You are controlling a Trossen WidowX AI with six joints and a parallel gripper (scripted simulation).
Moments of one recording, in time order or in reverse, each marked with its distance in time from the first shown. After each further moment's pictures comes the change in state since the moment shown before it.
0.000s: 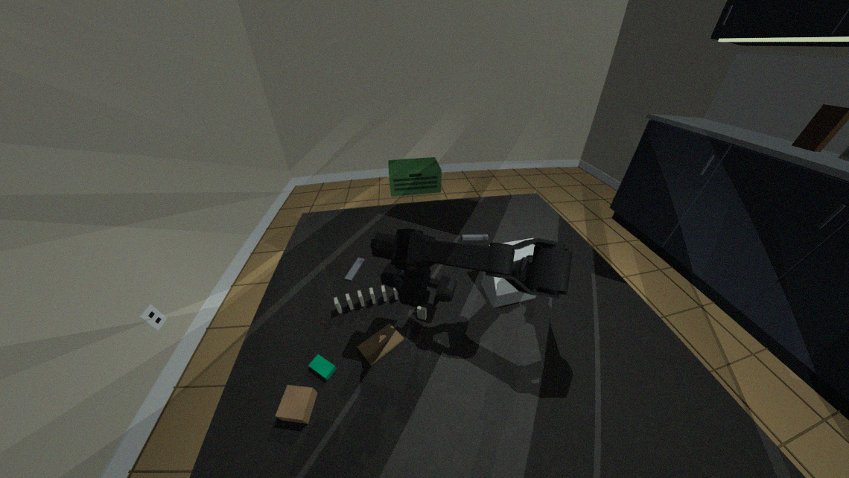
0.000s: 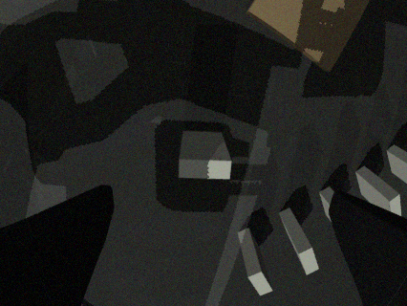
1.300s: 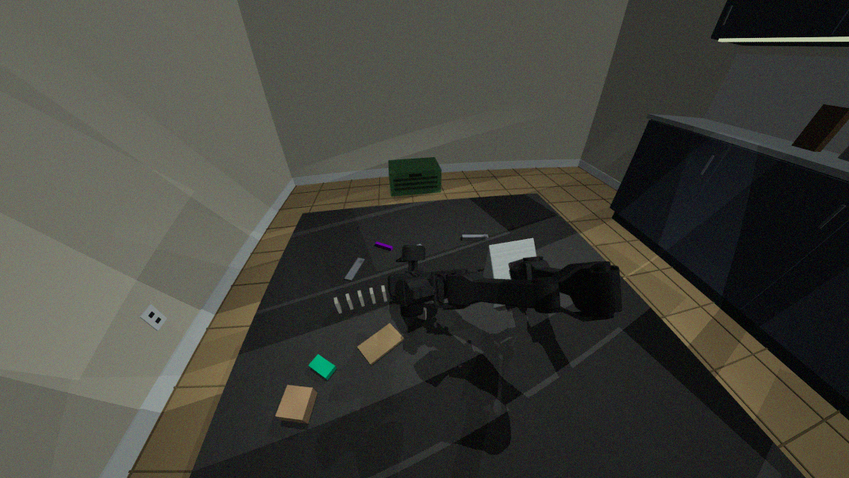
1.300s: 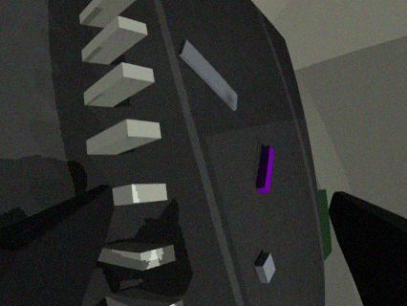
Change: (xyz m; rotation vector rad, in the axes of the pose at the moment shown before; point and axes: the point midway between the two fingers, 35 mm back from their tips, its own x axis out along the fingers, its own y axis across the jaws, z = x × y) arm -0.006 -0.057 -0.030 0.859 -0.039 -1.077
